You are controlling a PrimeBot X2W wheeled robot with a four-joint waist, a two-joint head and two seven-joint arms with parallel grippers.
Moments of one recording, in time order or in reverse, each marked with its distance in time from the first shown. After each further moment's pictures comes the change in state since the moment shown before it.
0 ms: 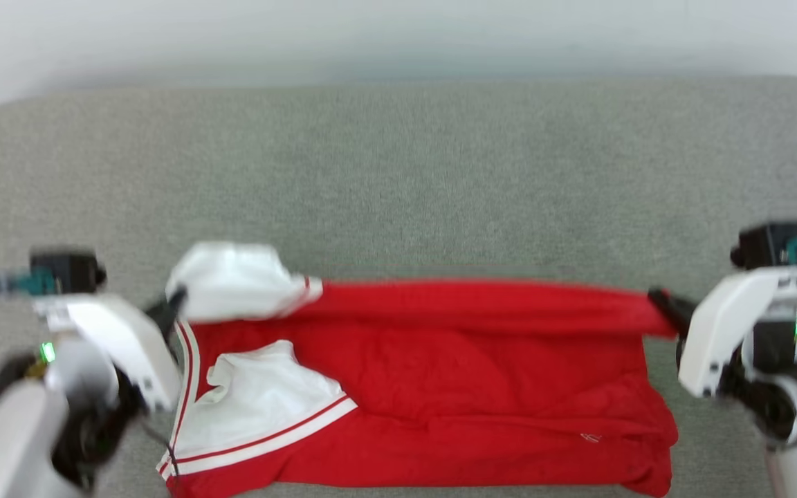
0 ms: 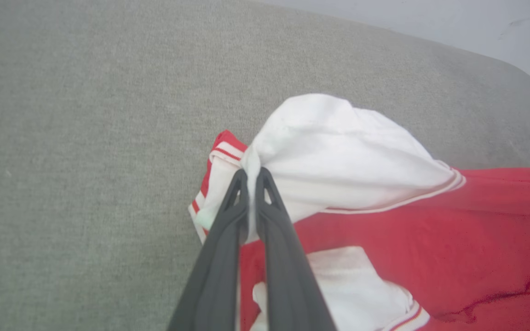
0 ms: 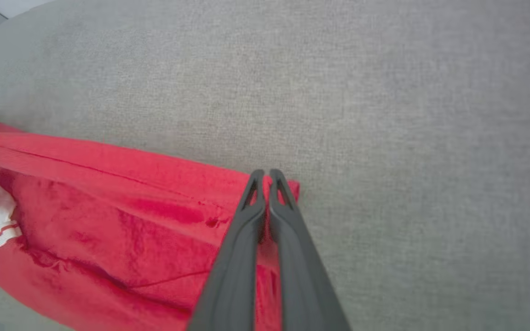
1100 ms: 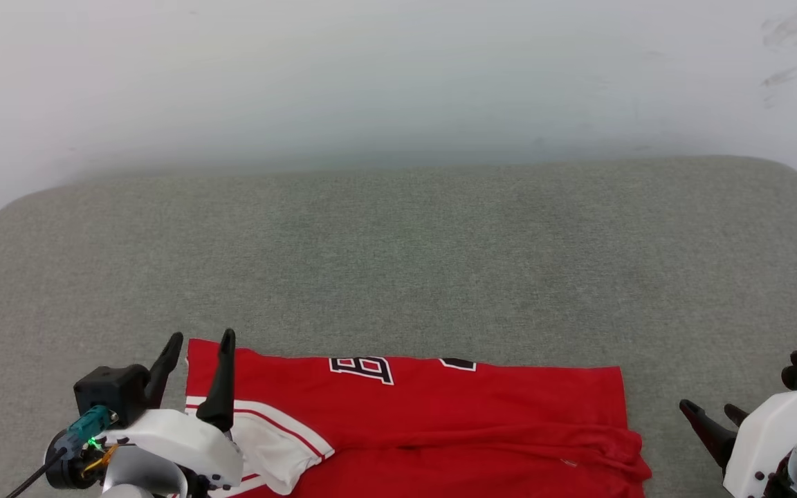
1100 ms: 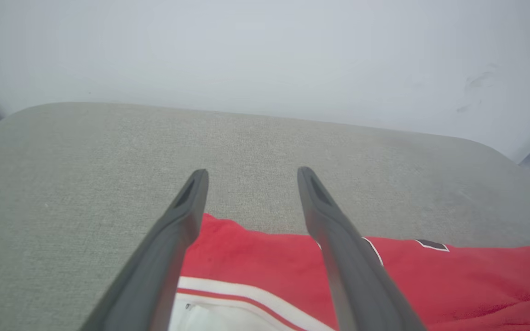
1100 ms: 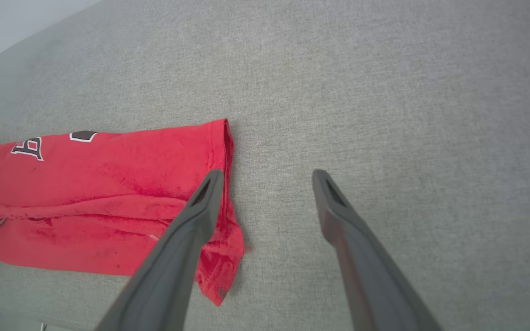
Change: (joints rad) left arm 0.287 -0.138 -0.036 -0.105 0.193 0.126 -0.453; right arm 0.330 0.004 -0.128 -0.084 0.016 0.000 -0.070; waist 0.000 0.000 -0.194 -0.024
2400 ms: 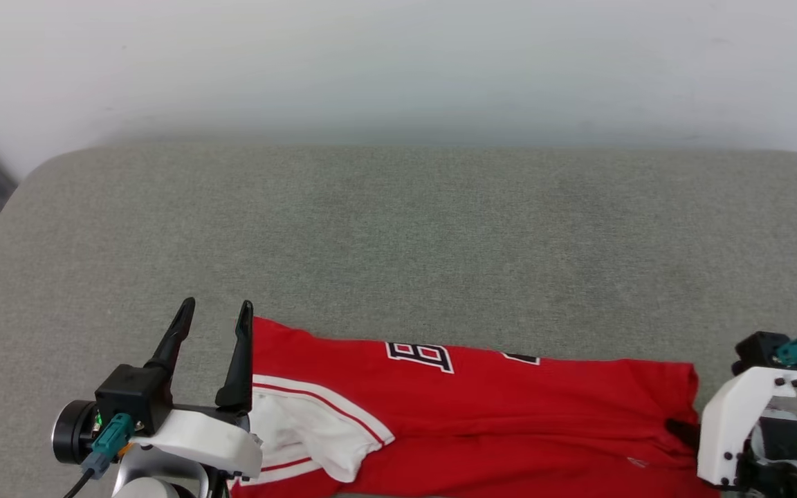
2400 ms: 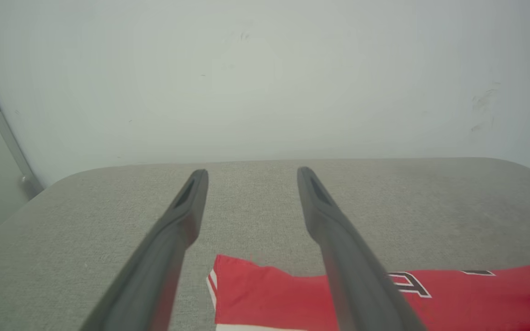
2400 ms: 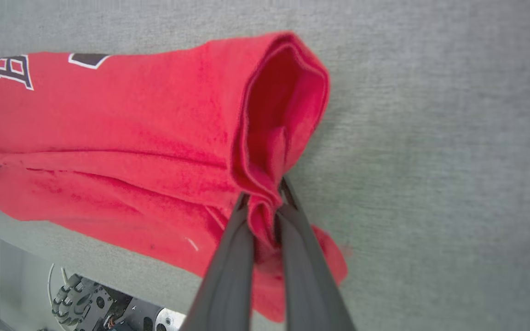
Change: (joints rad) left arm -0.028 -0.017 -0.025 -0.072 0.186 0.030 -0.131; right arm -0.138 -0.007 0.090 0.203 0.019 0.000 0.188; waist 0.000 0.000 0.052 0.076
